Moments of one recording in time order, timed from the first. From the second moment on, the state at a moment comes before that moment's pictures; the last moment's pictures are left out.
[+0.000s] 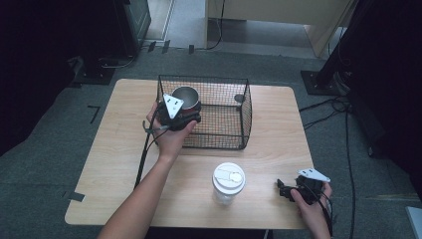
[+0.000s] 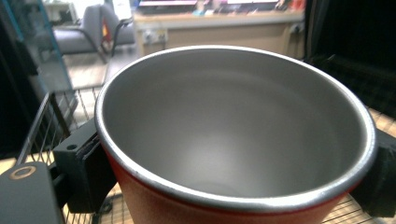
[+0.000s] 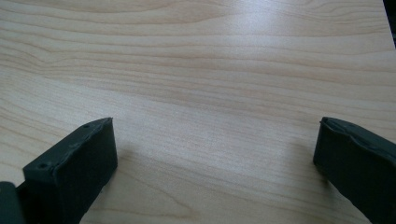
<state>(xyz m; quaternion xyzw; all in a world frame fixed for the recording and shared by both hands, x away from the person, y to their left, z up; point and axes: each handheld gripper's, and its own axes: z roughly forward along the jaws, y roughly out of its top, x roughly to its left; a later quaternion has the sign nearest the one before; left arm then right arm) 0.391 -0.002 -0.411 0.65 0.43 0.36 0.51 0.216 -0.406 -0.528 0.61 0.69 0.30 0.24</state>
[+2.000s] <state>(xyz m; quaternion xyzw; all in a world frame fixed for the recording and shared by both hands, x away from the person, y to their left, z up) 0.405 -0.010 -0.397 0.71 0.49 0.32 0.40 0.216 -0.406 -0.528 0.61 0.69 0.30 0.24</state>
